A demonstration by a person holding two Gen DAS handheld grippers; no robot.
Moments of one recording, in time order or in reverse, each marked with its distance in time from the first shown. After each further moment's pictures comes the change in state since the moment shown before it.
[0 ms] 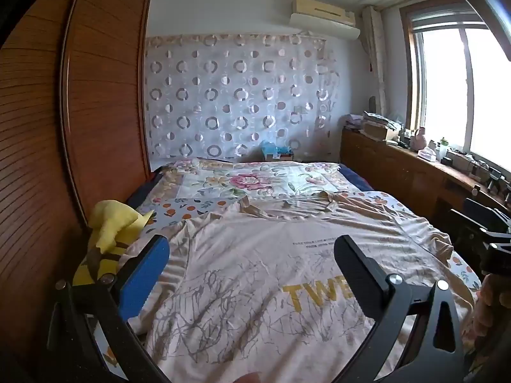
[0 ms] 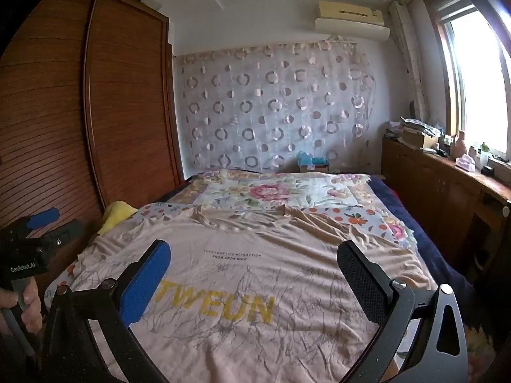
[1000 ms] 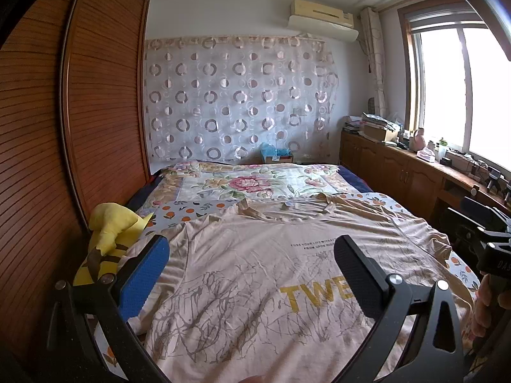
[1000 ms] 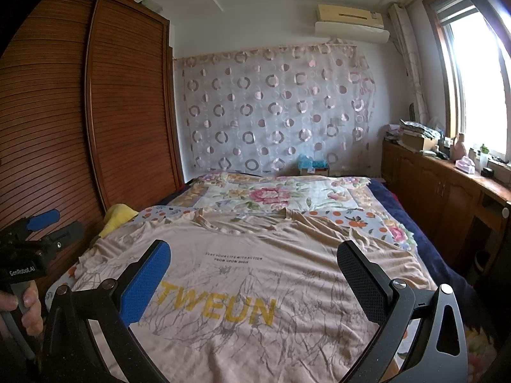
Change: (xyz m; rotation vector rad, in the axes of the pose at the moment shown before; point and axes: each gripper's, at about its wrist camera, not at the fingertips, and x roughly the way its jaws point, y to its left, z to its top) left arm 0.000 0.000 0.000 0.003 -0.014 0.000; right arm -0.001 0.003 0.000 0.002 -0.006 0.000
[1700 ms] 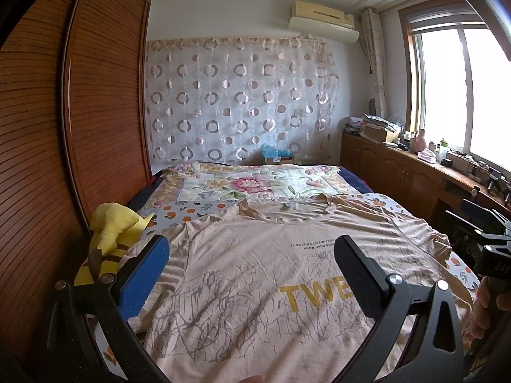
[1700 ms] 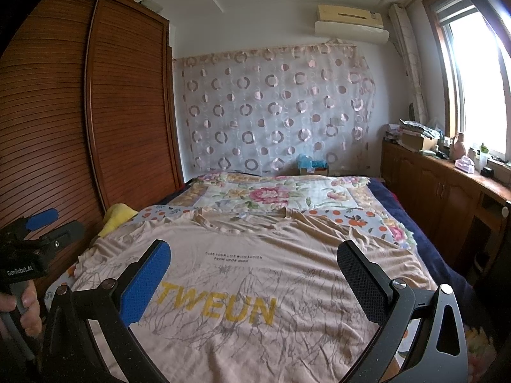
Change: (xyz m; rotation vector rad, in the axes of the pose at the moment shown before) left arm 0.000 0.001 0.000 0.002 -0.002 -0.001; right arm 0.000 0.000 -0.003 0.002 0.001 -0.001
